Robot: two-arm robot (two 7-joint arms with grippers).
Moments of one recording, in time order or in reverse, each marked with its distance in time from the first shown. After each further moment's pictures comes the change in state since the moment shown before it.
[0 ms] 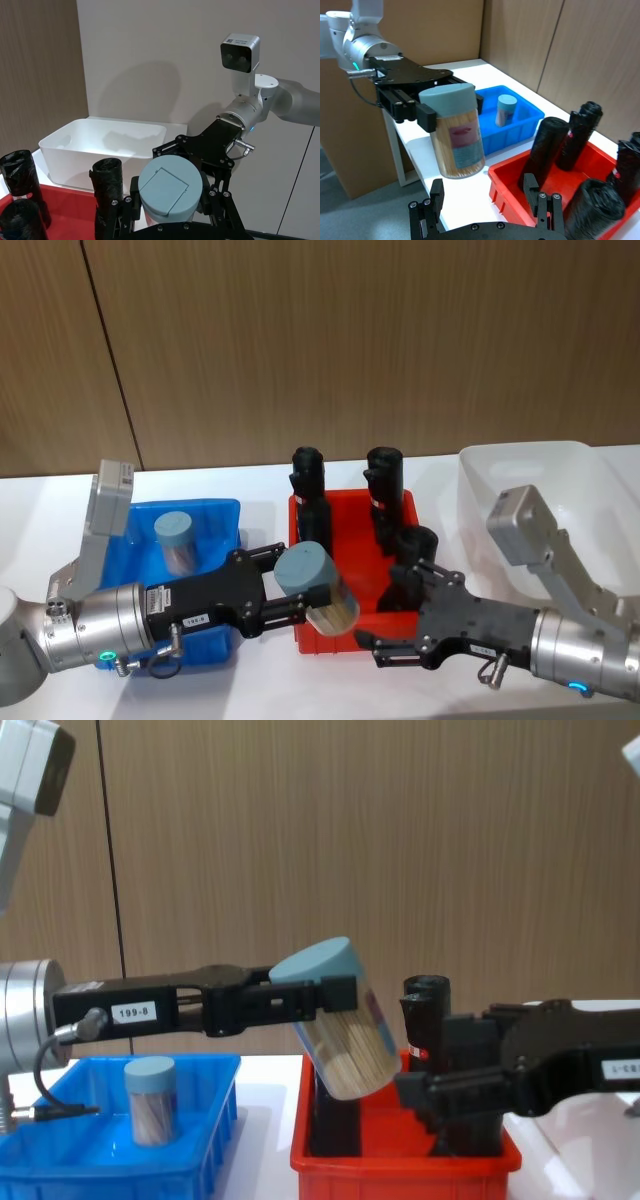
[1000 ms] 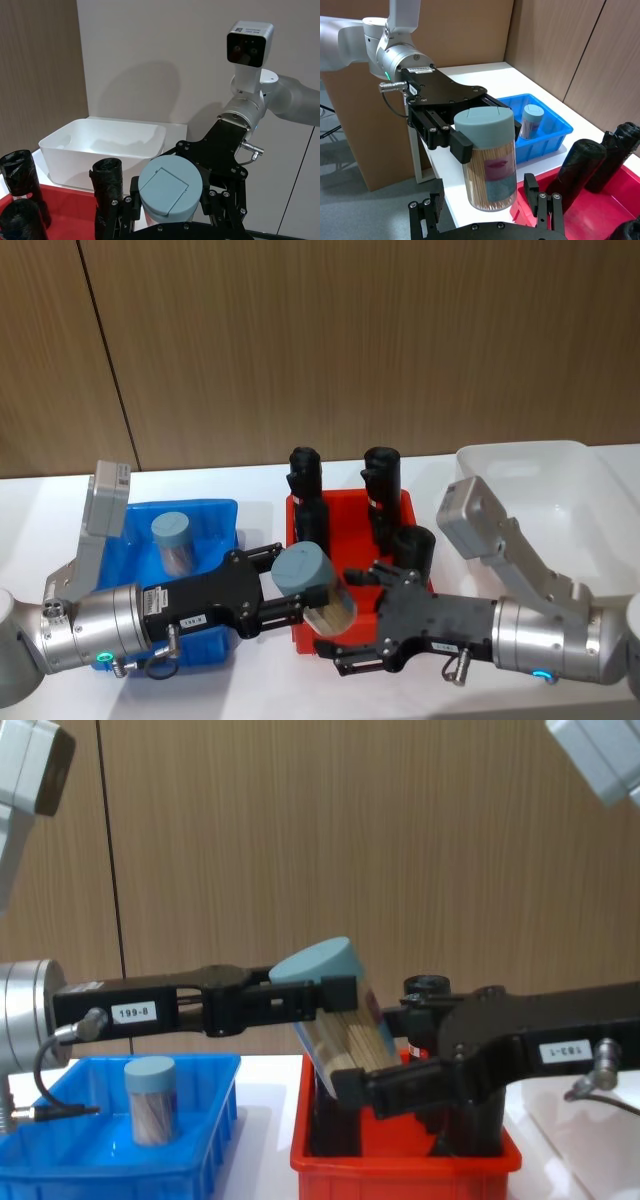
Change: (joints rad) left arm 0.000 0.000 0.000 0.000 0.000 0.000 0.000; right arm 0.073 -0.039 -0.056 0.018 -0.039 0.035 0.079
